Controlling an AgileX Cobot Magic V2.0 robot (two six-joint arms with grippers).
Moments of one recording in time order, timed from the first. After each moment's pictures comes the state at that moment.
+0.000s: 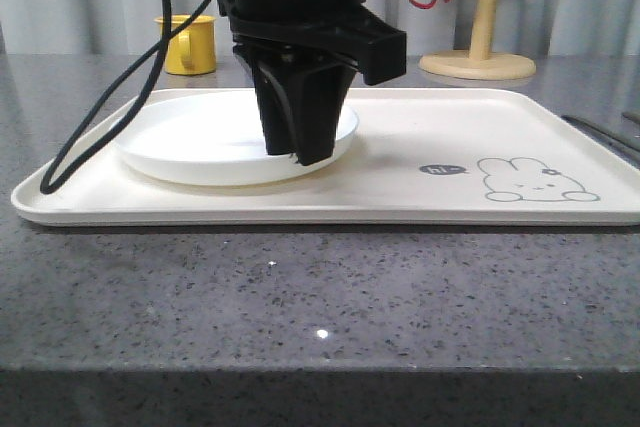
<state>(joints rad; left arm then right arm) -0.83 1.90 -1.70 0.06 1.24 0.17 -0.02 0.33 -0.55 0.03 0.43 0.12</state>
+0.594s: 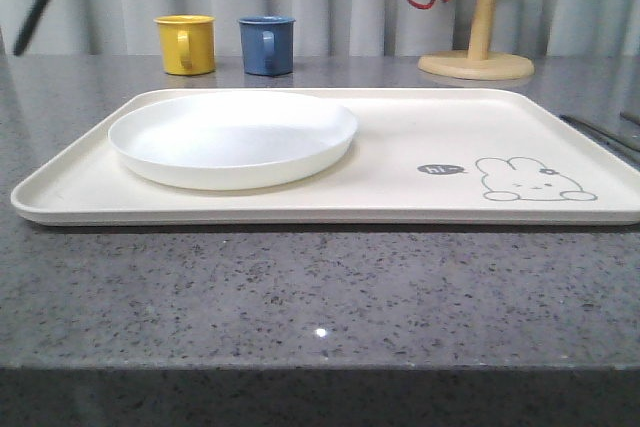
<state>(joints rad) -0.66 1.74 -1.81 0.03 1.24 0.14 -0.02 0.33 -0.55 0.03 0.43 0.12</state>
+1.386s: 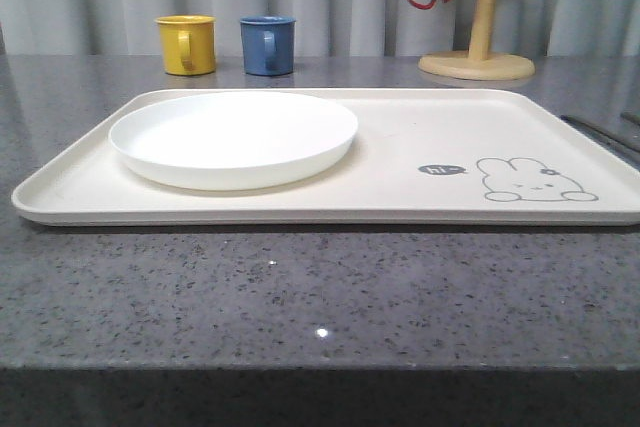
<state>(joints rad) -0.17 0.78 -0.74 -0.06 0.57 0.11 -0.02 0.33 -0.55 0.03 0.43 0.12</state>
